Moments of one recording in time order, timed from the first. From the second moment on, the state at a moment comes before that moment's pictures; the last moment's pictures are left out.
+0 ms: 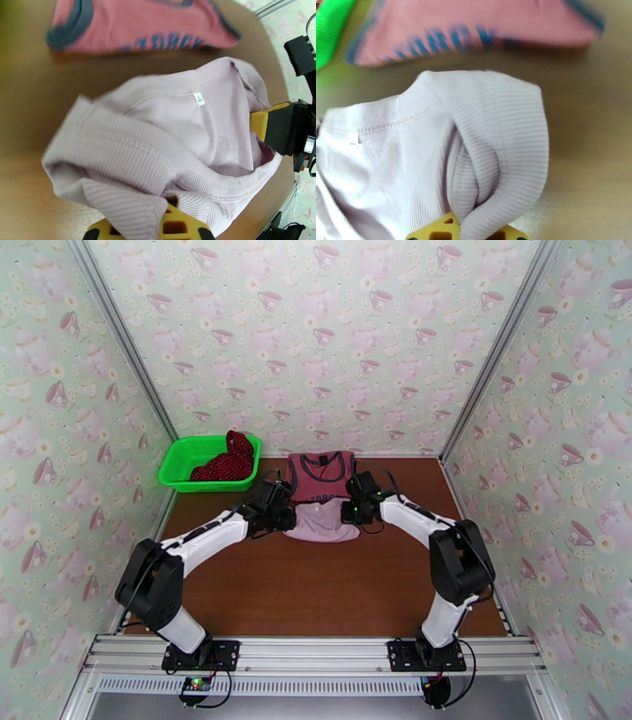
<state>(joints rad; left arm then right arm) -0.53 1.61 1.17 -0.42 0.12 -0.47 0.42 1.75 1.31 -0.57 -0.14 0.35</state>
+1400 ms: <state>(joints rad) -0.32 2.47 2.03 -0.32 0.16 -0.27 0.28 2.49 2.22 -0.64 -0.09 0.20</state>
